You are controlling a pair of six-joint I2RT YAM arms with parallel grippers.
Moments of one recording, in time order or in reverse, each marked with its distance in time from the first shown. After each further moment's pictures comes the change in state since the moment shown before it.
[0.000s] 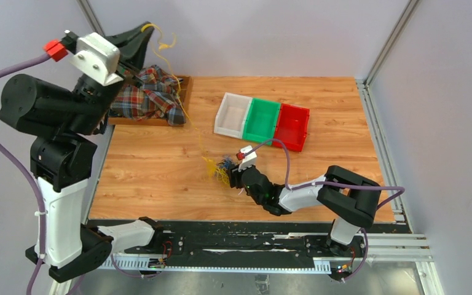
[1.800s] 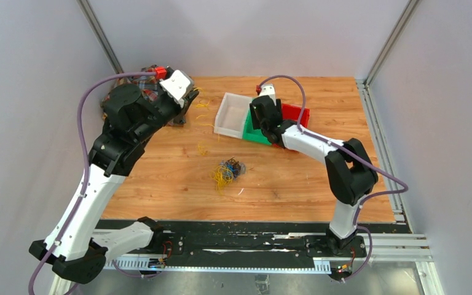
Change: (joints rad) left arm 0.000 -0.121 -0.623 0.018 0.006 -0.065; right arm -0.482 0.103 0.661 -0.764 -0.037 -0.135
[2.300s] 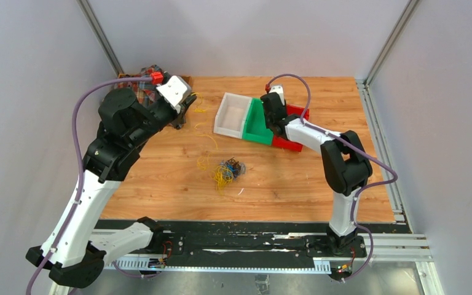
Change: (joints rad) left arm 0.000 -0.039 0.000 -0.050 0.021 0.021; right arm -0.126 0.127 0.069 -0.116 -0.008 0.003
